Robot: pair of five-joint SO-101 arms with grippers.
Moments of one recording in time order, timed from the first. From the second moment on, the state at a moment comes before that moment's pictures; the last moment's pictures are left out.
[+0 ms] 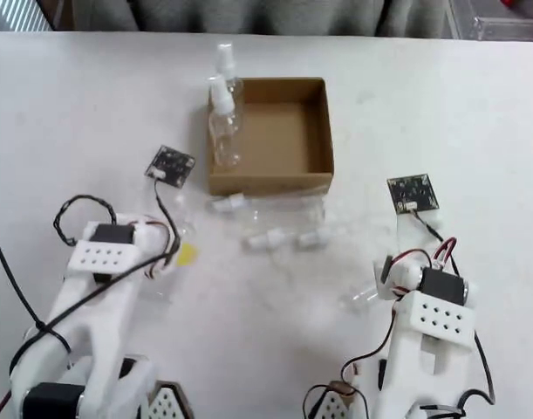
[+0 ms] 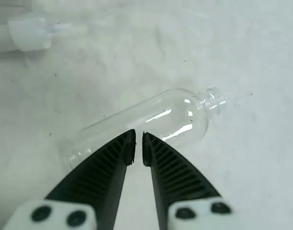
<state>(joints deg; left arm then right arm) -2.4 -27.2 57.1 49.1 -17.6 14.3 -51.6 64.7 59.7 26.5</state>
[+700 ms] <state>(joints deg) -2.4 -5.1 32.2 66.2 -18.6 12.3 -52.2 66.3 59.0 26.4</state>
